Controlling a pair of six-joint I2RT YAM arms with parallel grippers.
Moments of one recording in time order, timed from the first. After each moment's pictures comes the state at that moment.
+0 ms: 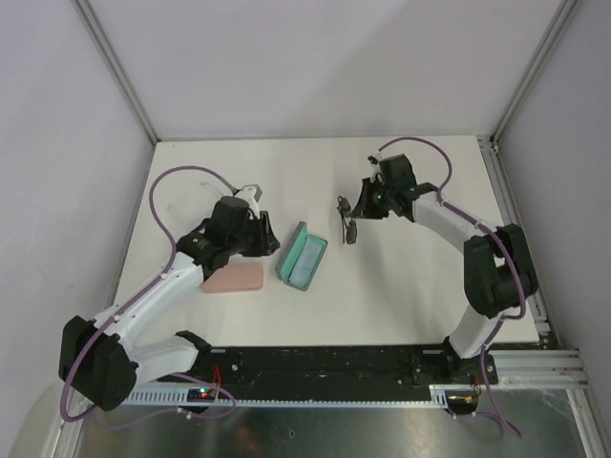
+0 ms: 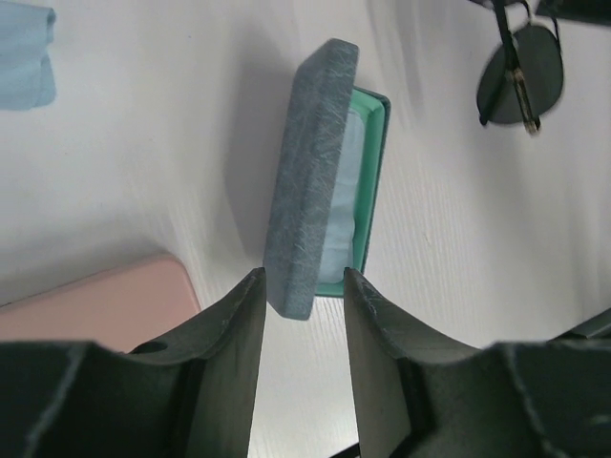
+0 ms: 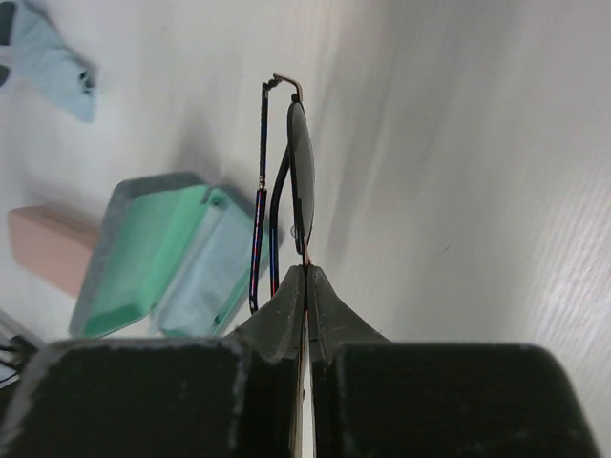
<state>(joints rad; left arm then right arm) -0.51 1.12 0.84 -0.45 0.06 -0.46 0.38 1.76 1.28 -0.33 -0.29 0.41</state>
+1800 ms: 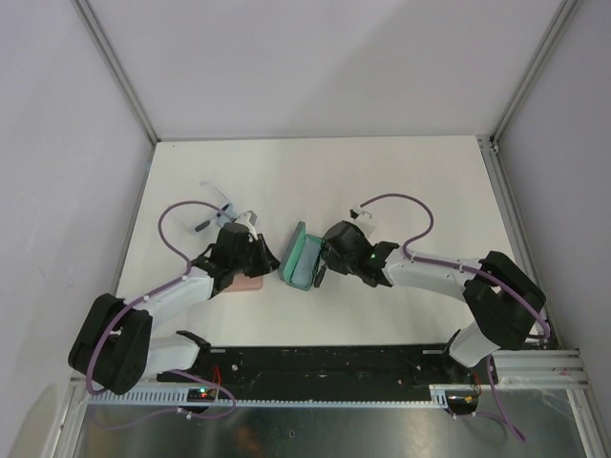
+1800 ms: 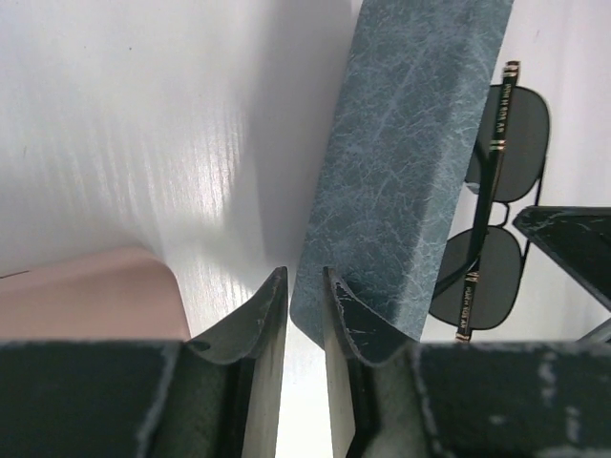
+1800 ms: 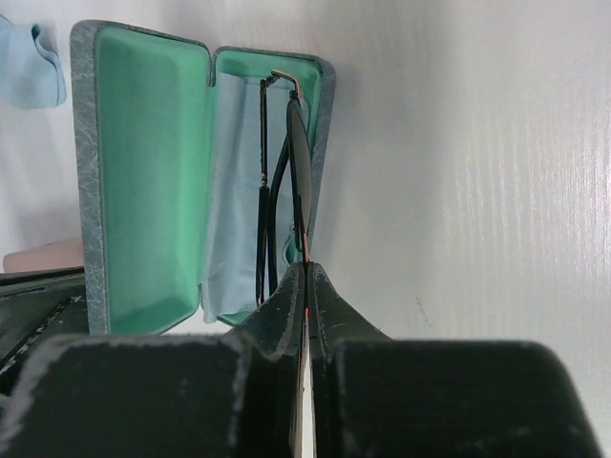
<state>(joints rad) -0.44 1.23 0.50 -0.02 0.16 -0.66 0.90 1.55 0.91 -0.19 0.32 1.09</state>
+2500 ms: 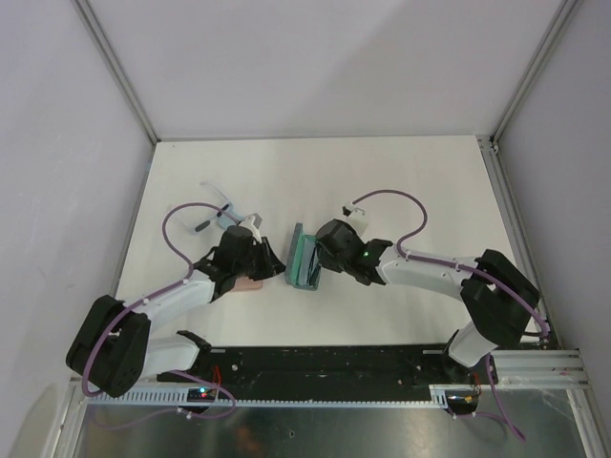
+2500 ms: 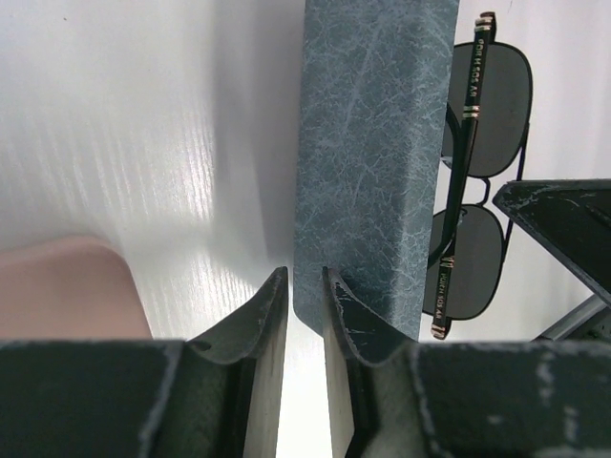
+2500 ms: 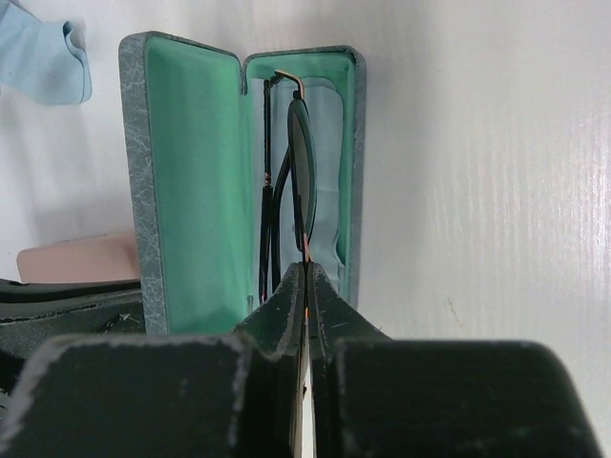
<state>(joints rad) -0.49 1.21 0.49 0.00 0.18 -0.68 0.94 1.58 0.98 -0.23 0.36 1.09</state>
